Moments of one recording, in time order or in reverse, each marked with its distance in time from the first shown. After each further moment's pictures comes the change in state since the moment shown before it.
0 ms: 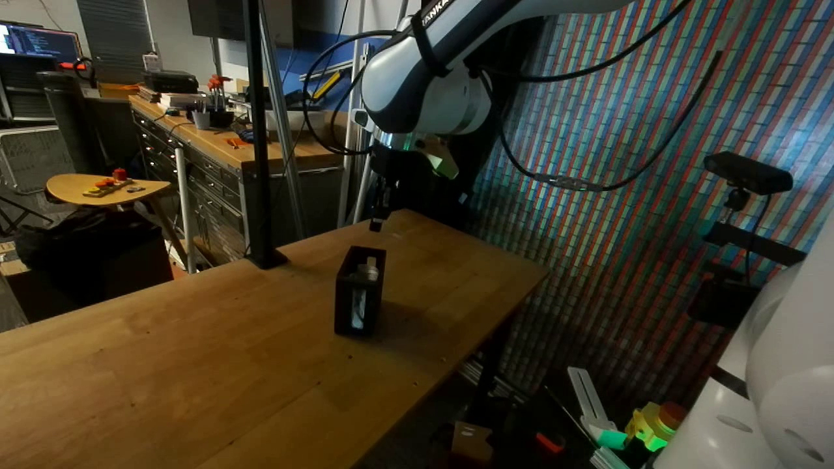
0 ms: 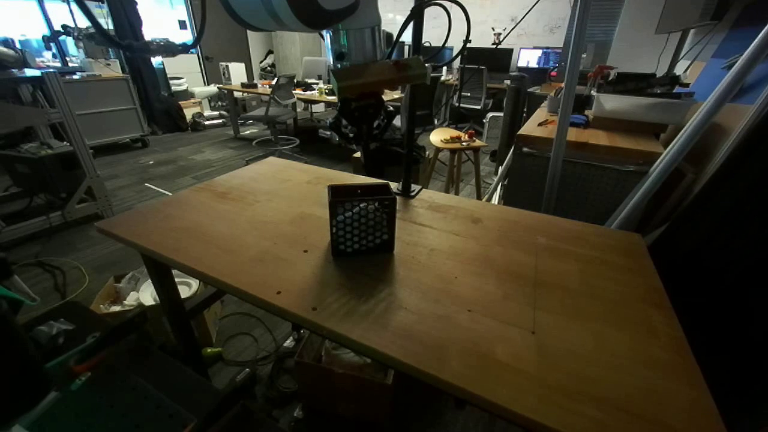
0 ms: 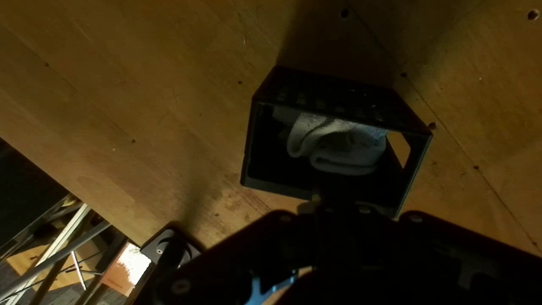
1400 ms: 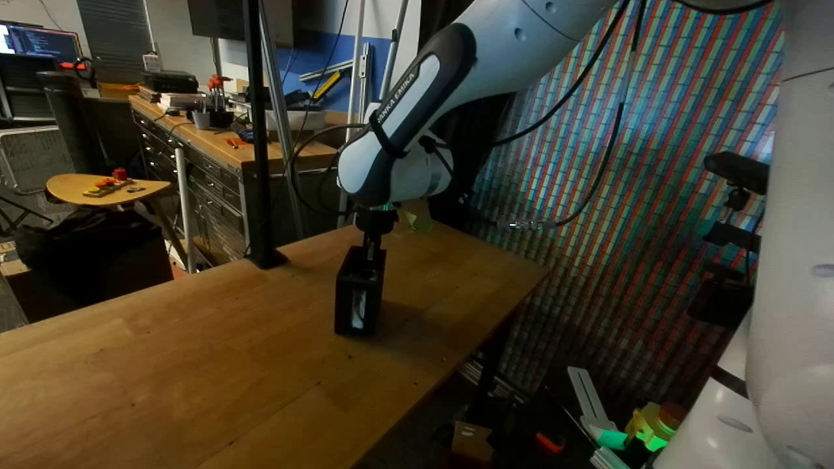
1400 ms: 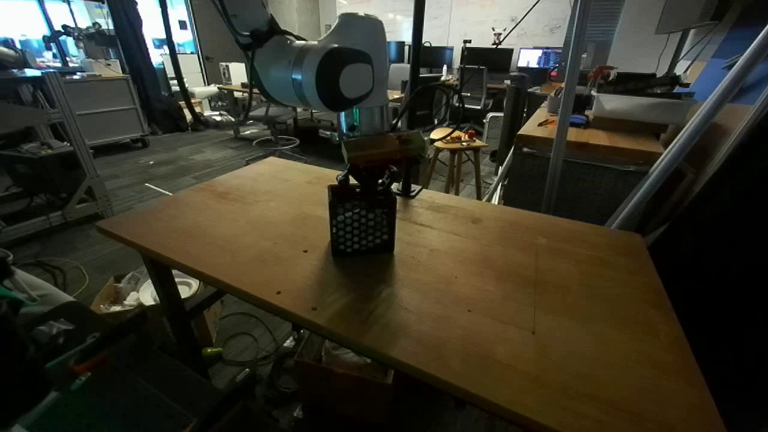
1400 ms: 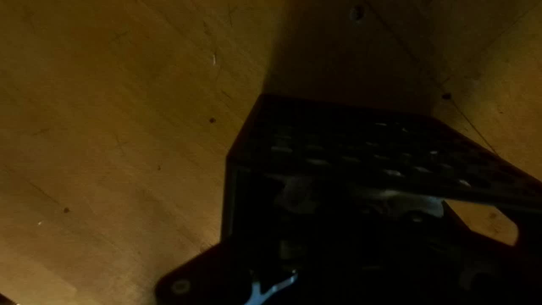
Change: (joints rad) arm -0.003 0.301 0.010 0.092 -0.030 0.112 0.079
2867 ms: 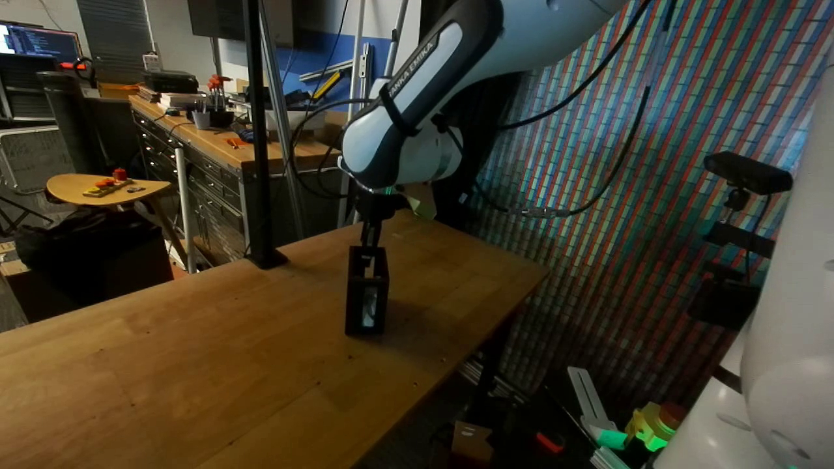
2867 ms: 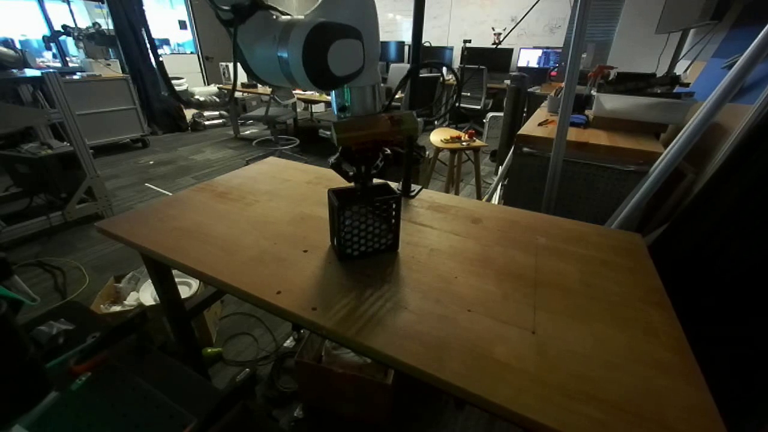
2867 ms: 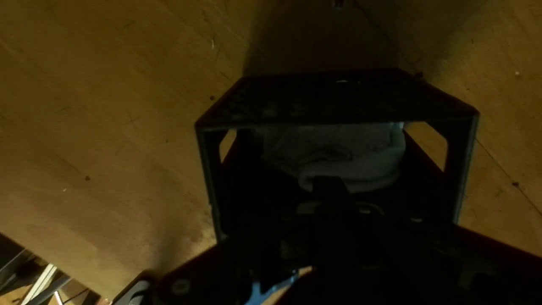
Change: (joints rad) arm -0.050 -0.117 0.067 -0.057 -0.006 -0.016 0.026
